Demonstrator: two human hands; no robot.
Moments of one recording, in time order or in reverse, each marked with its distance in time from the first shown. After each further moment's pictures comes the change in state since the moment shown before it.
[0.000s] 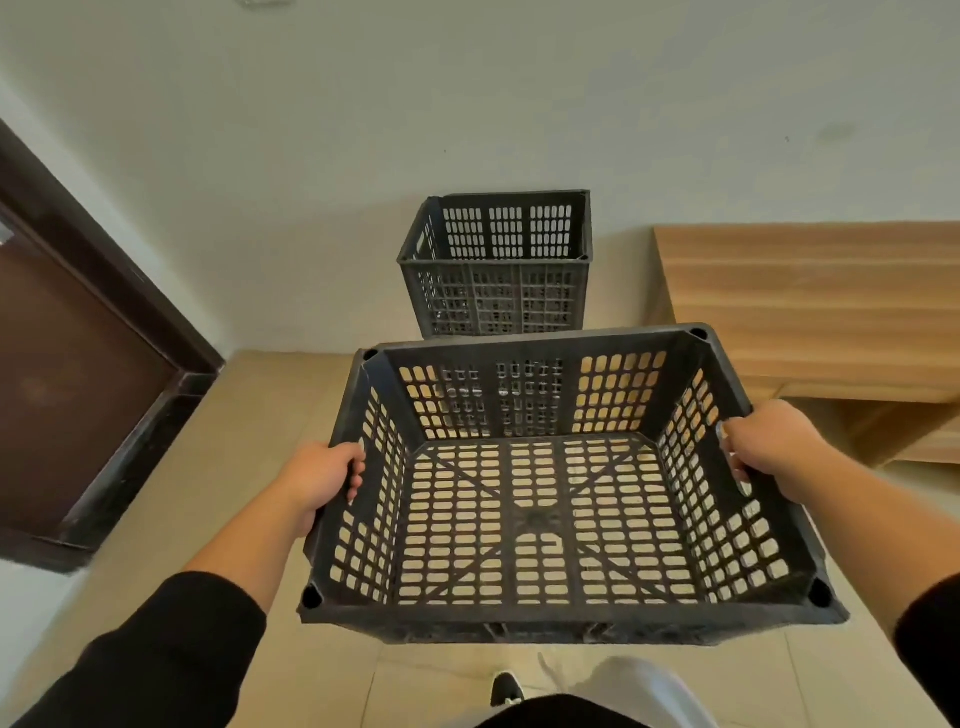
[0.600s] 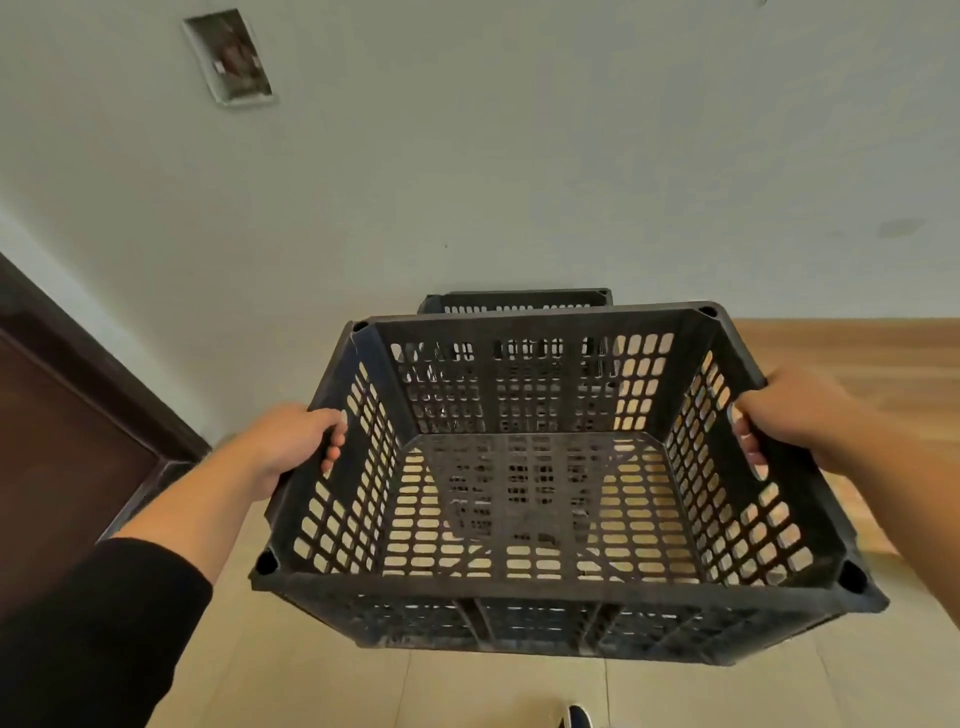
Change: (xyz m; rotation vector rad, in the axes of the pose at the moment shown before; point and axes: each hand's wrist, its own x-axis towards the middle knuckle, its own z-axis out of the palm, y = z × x) left_hand 0.171 0.284 -0.028 0.156 -0.024 0.153; right_hand 0.177 -0.248 -0.035 0.052 -0.114 -0.048
